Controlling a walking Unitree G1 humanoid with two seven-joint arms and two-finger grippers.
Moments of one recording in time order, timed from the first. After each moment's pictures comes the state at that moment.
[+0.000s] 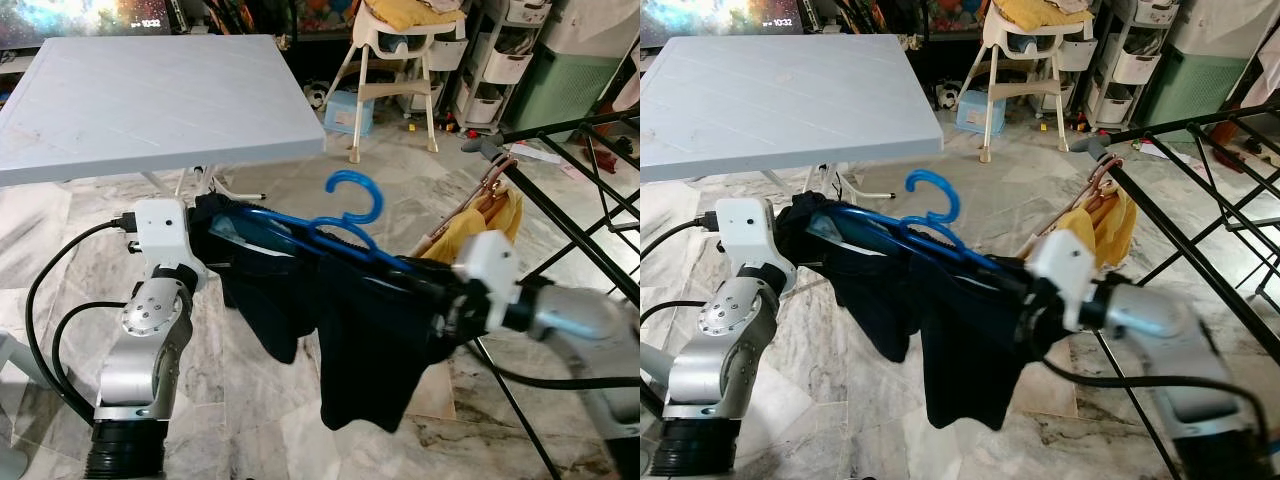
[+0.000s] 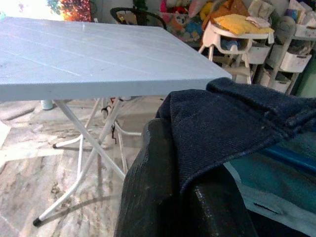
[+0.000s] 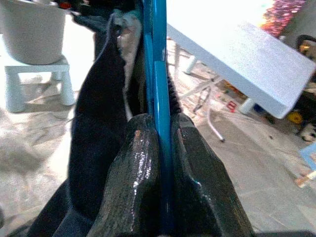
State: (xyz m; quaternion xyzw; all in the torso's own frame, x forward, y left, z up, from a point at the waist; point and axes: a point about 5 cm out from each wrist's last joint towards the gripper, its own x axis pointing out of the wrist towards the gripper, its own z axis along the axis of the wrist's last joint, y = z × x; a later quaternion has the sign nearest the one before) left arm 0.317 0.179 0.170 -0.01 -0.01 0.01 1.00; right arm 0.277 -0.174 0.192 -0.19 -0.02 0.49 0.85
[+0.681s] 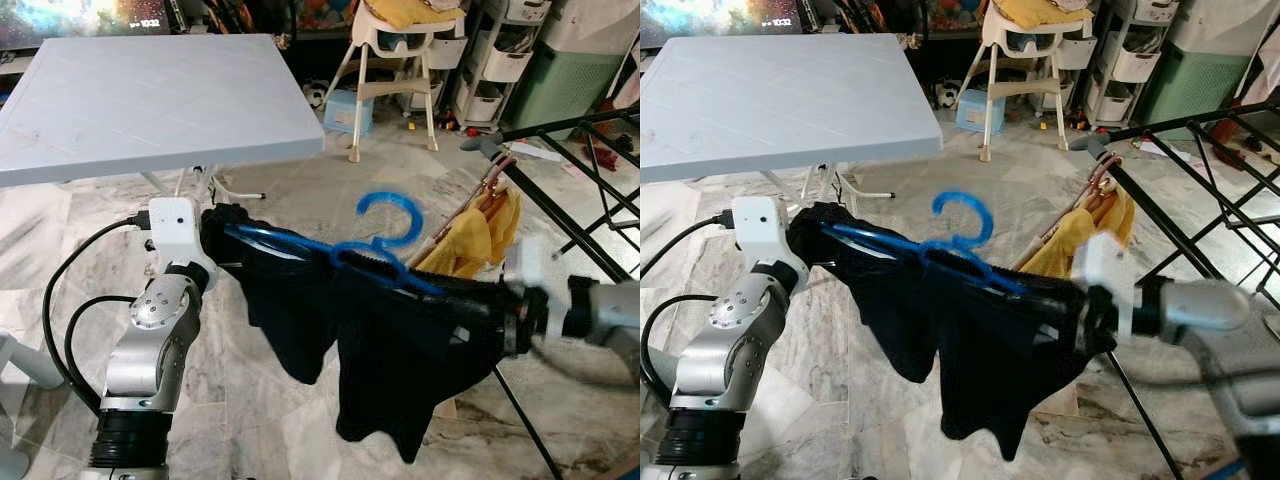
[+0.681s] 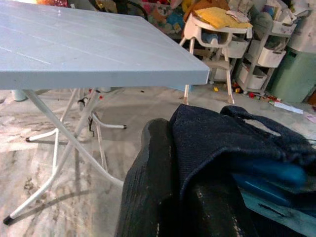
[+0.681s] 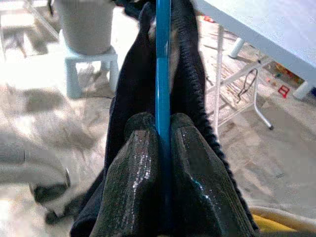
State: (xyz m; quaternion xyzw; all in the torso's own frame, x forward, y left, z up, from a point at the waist) left arm 0.322 0.168 0.166 -0.04 0.00 -0.03 1.00; right arm 0.269 -0.209 0.206 -0.15 0.05 0.56 0.82
